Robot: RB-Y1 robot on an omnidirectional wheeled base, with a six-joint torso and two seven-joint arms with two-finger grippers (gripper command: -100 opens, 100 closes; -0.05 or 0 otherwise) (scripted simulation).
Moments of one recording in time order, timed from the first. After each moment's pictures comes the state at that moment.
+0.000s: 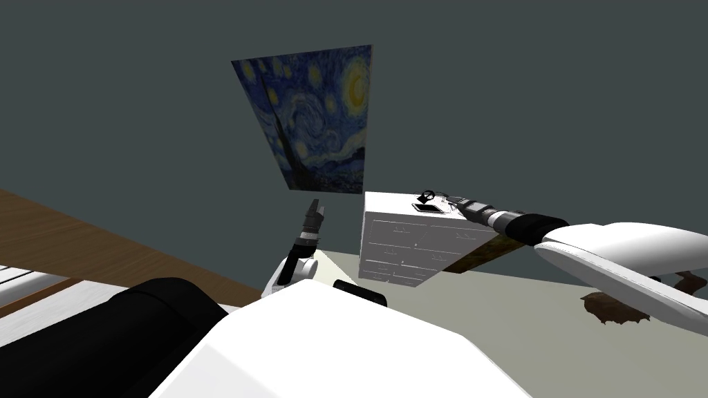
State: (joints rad) left arm 0.50 0.03 -0.04 -2.24 0.02 -0.37 -0.11; right arm 0.05 -1.49 -0.04 -1.92 -3.98 -0.38 0.17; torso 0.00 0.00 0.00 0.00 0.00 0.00
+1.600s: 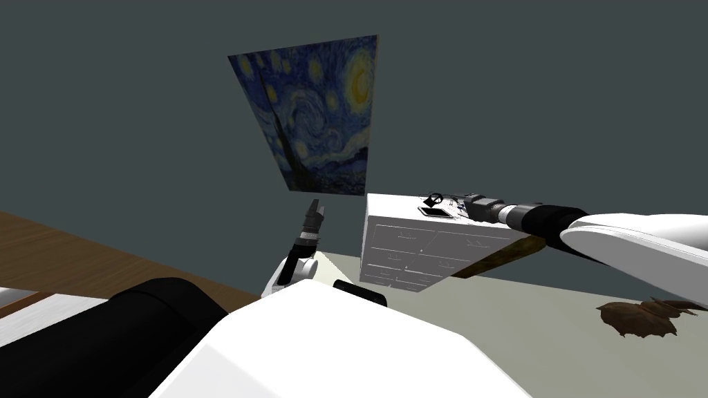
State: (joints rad) left arm 0.50 0.03 -0.04 -2.24 0.02 -0.37 -0.11; right arm 0.02 -1.60 -0.05 -1.85 -4.44 -0.42 0.19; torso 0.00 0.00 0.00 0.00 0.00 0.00
